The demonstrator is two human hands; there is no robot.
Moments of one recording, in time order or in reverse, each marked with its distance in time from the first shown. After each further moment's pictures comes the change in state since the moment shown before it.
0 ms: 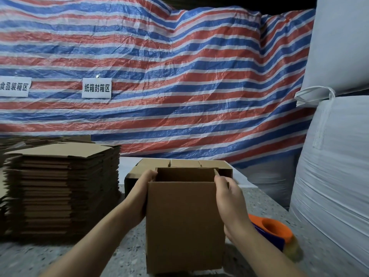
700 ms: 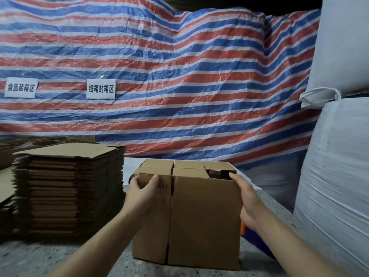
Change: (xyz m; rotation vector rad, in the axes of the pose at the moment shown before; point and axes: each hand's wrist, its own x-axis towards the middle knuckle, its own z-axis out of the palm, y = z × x) left_hand 0.018 -0.017 -0.014 0.131 0.360 0.207; right_hand 0.046 0.012 -0.035 0.235 -0.223 0.220
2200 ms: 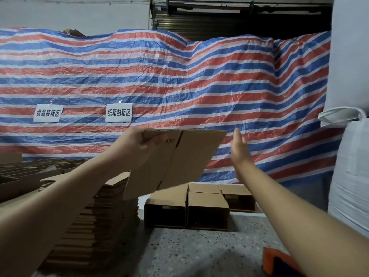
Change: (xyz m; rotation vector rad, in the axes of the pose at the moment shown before) left_hand 0.018 0.181 -0.061 0.707 -0.151 0.891; right_hand 0.081 -0.127 0.094 -0.179 0.207 -0.445
